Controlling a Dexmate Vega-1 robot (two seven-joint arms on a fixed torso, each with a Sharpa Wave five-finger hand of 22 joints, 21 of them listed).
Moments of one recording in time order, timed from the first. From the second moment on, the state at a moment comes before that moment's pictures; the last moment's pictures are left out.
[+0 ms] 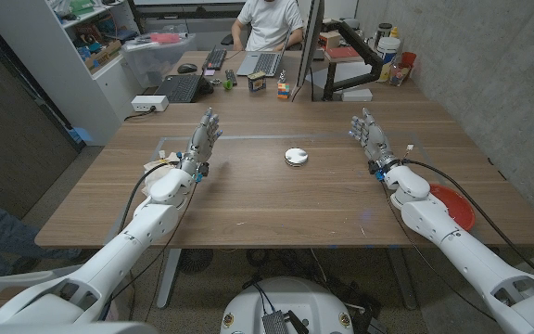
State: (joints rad) left arm 0.85 0.52 0.37 -1.32 -0.65 -0.29 -0.02; left_hand 0.25 -0.09 0.24 0.14 0.32 -0.05 0.01 0.19 0.18 -0.09 -0.05 0.20 0.19 -0.15 -0.01 0.19 0.18 -0.17 -0.03 0.45 0.17; right arm -0.84 -0.50 -0.34 -1.30 0.63 0.27 0.05; right_hand 0.24 -0.04 0.20 0.11 0.21 0.16 0.07 0.19 0.20 0.13 0.09 0.21 0.19 0.05 0.04 0.19 0.18 -0.02 -0.03 0.66 0.17
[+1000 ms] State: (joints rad) left arm 0.87 0.56 0.36 -1.39 -0.63 -0.23 0.02; left_hand 0.27 -0.07 0.24 0.14 0.33 -0.04 0.02 0.20 0.18 -0.09 -0.04 0.20 0.19 -0.15 -0.01 0.19 0.18 -0.17 -0.03 0.44 0.17; right arm -0.86 -0.40 -0.22 -1.29 0.53 0.23 0.12; right_hand 0.23 -0.04 0.20 0.11 0.21 0.16 0.06 0.19 0.20 0.14 0.09 0.21 0.19 0.05 0.05 0.19 0.18 -0.02 -0.03 0.65 0.17
